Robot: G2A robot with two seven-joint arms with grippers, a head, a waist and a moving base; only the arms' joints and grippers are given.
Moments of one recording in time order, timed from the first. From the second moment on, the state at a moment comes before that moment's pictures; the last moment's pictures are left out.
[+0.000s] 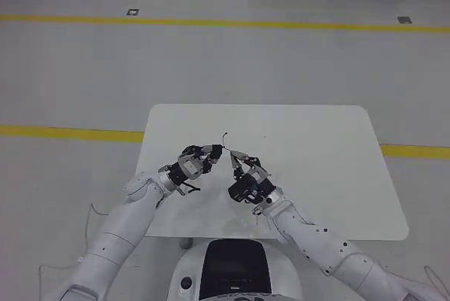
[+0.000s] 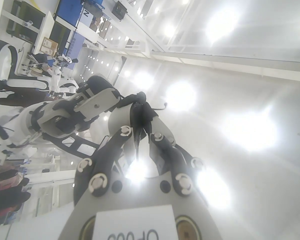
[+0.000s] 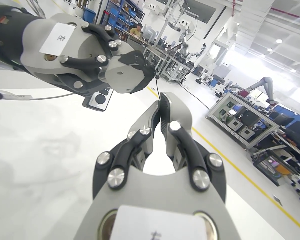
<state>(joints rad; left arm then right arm) 1.24 -1.22 -1.12 -1.24 -1.12 0.17 -0.98 -1.23 -1.12 0.62 -1.50 -1.57 0.34 -0.37</state>
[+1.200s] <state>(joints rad) 1.24 -1.22 -1.12 -1.24 -1.12 0.17 -0.98 -1.28 -1.12 0.68 -1.48 -1.57 0.32 -0.36</state>
